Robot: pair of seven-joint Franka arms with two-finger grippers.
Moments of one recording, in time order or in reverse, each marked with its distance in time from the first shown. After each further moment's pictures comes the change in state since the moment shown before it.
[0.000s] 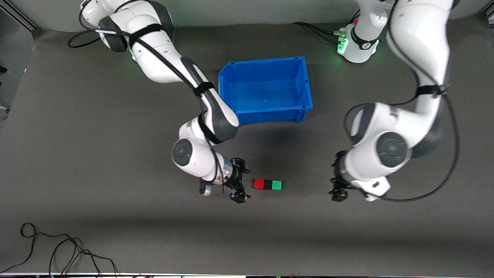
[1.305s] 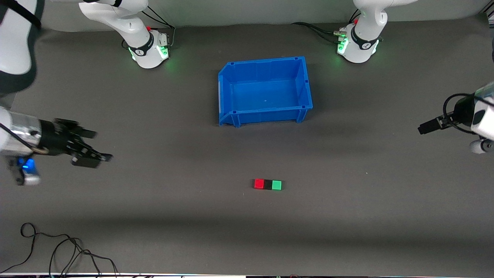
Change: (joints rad) left arm 0.326 -0.468 -0.010 -0.247 0.010 -0.289 1.292; right arm -0.454 -0.510 -0.012 0.002 -0.332 -0.897 -0.985
